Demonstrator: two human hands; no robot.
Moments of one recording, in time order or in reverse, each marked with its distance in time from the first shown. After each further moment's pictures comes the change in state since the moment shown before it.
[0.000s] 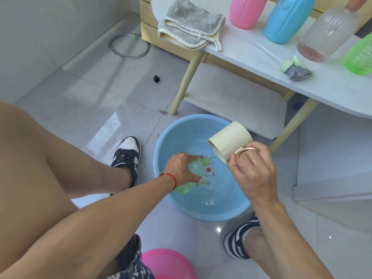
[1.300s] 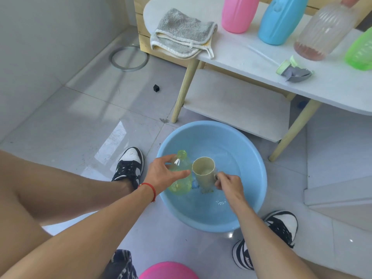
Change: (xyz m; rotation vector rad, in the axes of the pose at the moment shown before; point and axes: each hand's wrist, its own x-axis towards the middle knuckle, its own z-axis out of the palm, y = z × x) left_hand -0.011 -0.032 -0.037 -0.450 0.126 -0.151; right_hand -0.066 -0.029 0.091 0.797 -0.736 1.522
